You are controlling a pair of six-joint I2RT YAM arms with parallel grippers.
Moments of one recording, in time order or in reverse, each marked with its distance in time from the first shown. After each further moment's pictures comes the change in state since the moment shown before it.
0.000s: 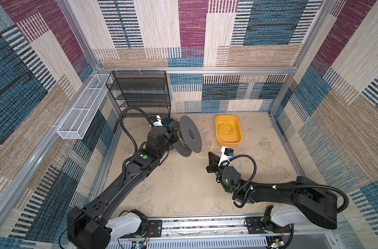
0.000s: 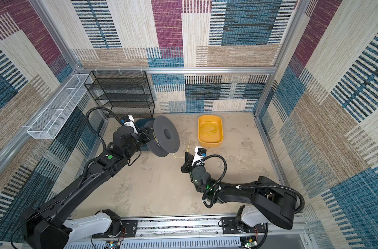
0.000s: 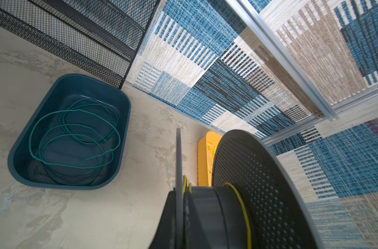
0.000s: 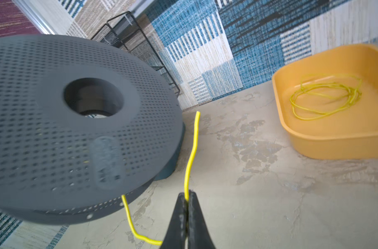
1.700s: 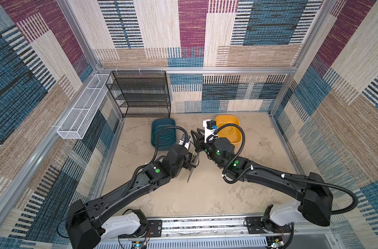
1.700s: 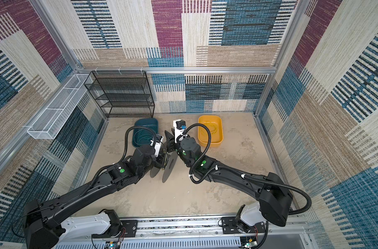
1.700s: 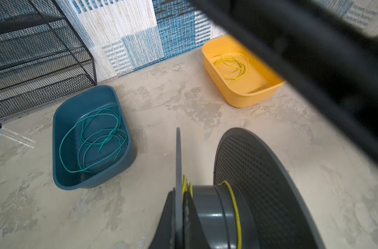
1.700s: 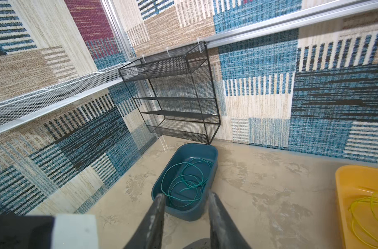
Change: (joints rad) left arm -0.336 -0.035 -0.113 -0.164 -0.170 0.600; right arm -0.116 0.043 0.543 -0.457 -0.282 -0.253
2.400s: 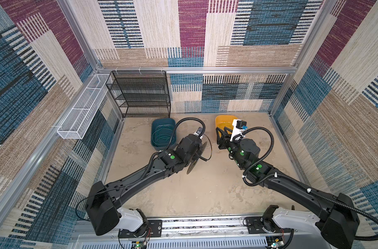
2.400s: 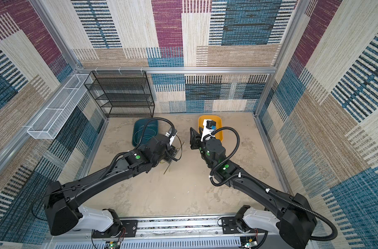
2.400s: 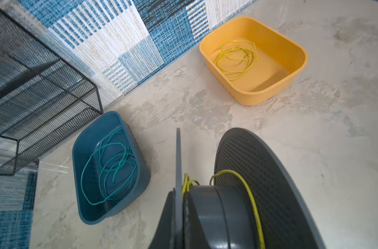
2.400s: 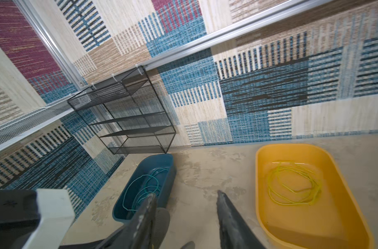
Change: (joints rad) left arm -0.026 0.284 0.269 -0.062 -0.083 0.235; right arm -0.217 -0.300 -0.233 -0.077 0.010 0.103
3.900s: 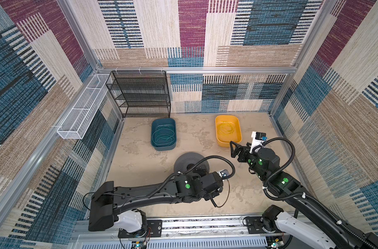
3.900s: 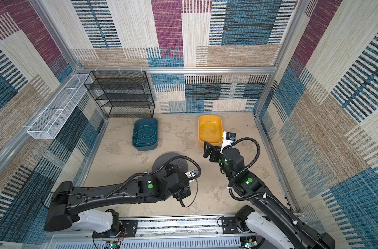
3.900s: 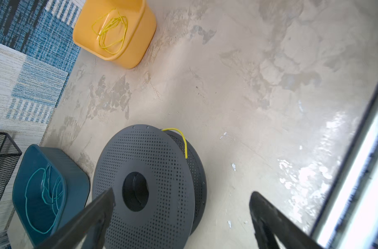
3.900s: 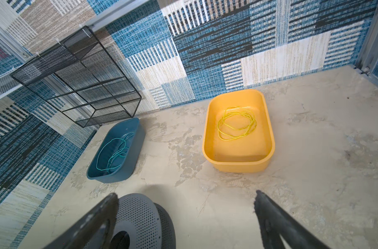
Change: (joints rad) left arm -0.424 -0.081 -0.104 -0.216 0.033 -0.010; right arm -0.111 -0.337 -0.072 -0.485 -0.072 0.099
